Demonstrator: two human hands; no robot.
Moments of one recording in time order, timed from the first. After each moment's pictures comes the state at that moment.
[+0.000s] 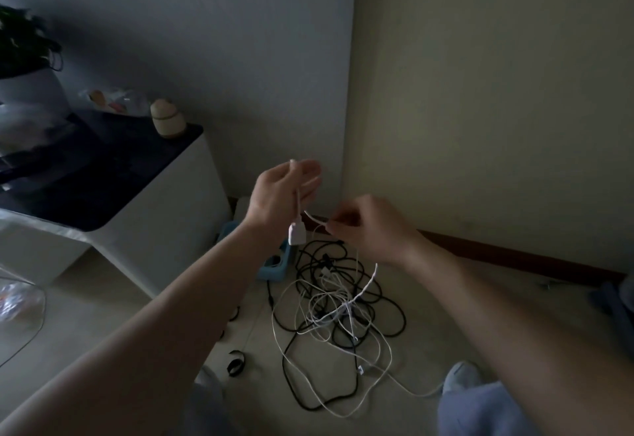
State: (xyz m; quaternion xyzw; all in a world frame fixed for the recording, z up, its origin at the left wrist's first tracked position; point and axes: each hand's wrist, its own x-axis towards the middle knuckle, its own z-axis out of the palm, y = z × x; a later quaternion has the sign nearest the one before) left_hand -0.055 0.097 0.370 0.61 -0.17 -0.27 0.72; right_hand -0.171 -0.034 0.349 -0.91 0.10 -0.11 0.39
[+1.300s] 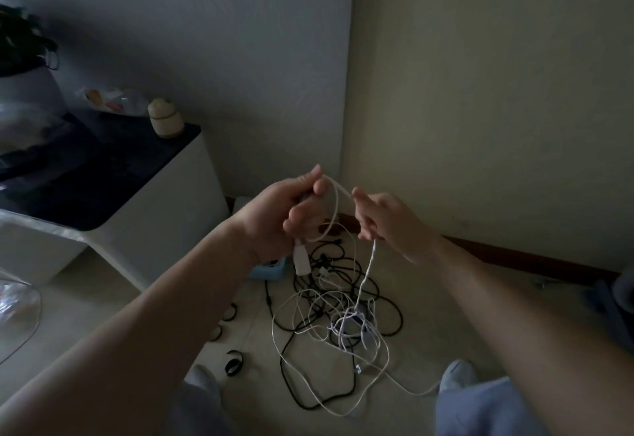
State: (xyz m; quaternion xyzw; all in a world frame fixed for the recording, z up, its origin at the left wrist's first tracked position) left_hand -0.068 0.115 0.393 0.37 -0.26 -0.61 0.65; right_hand -0.178 -0.063 0.333 -0.80 0.10 -0.09 0.58
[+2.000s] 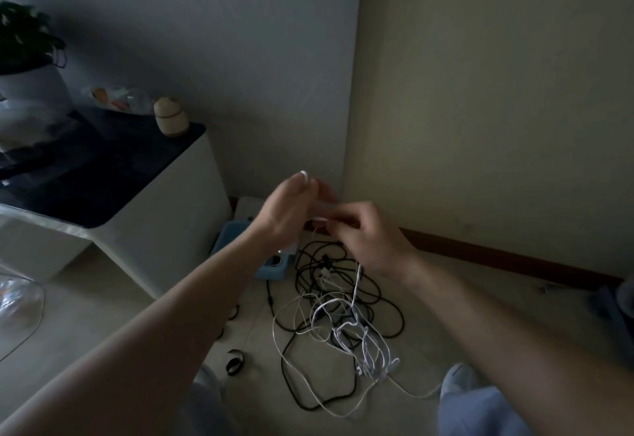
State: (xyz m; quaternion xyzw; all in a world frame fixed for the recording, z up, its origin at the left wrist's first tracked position) left_hand -0.068 0.103 0.374 0.70 -0.28 -0.25 0.61; right_hand -0.174 -0.006 0.351 -0.83 0.08 -0.16 0.52
